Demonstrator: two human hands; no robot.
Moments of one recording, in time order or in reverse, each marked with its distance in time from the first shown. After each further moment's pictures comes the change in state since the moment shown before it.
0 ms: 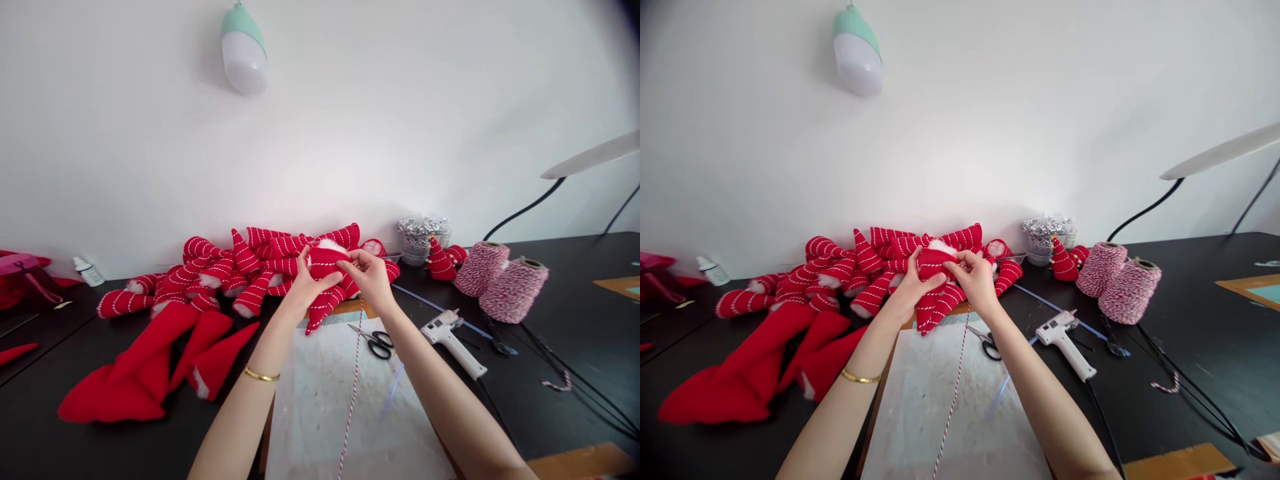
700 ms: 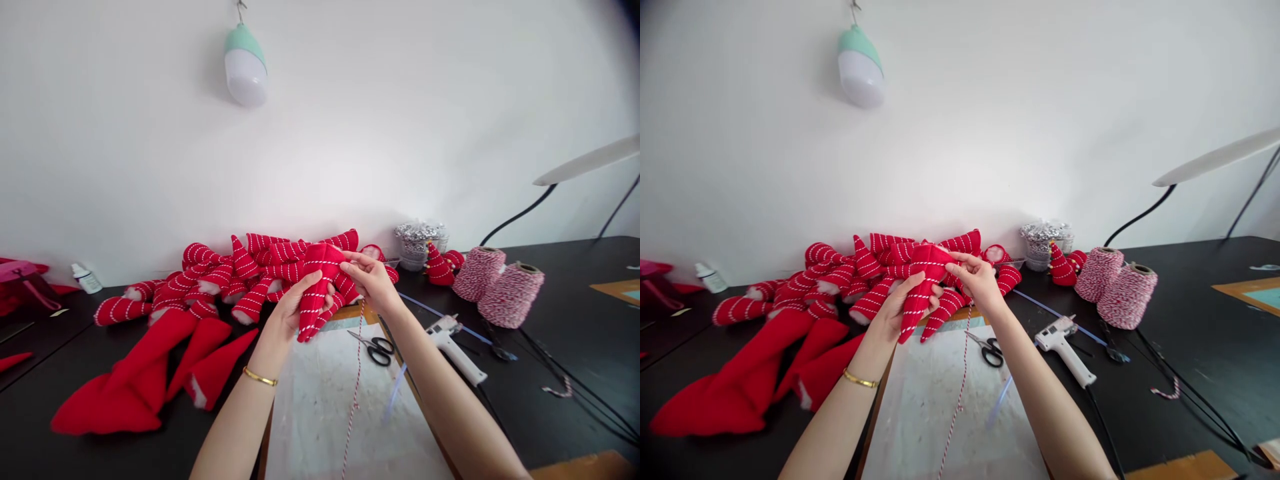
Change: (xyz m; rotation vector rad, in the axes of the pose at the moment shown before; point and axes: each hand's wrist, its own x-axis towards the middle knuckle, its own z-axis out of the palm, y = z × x) left_hand -0.005 0.010 -0.018 -0.491 -0.262 -0.467; right_hand 0.001 -0.011 -0.009 0.369 -0.136 0.289
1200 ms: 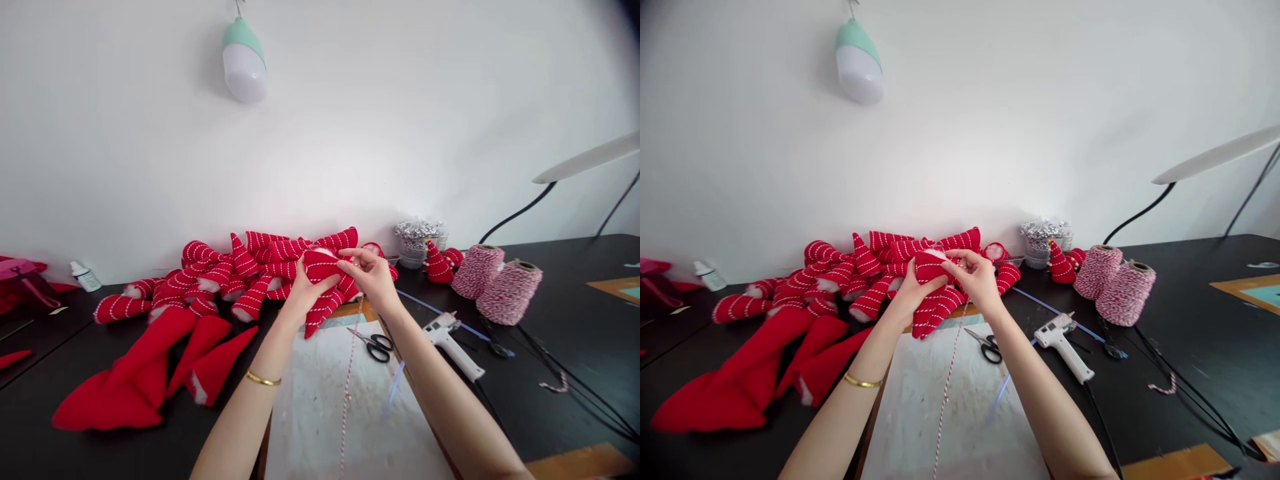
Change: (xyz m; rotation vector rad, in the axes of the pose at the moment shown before) left_hand 0.015 -0.016 0.013 0.547 0.312 0.527; right_hand -0.003 -0.001 0.003 -0.286 0.126 -0.246
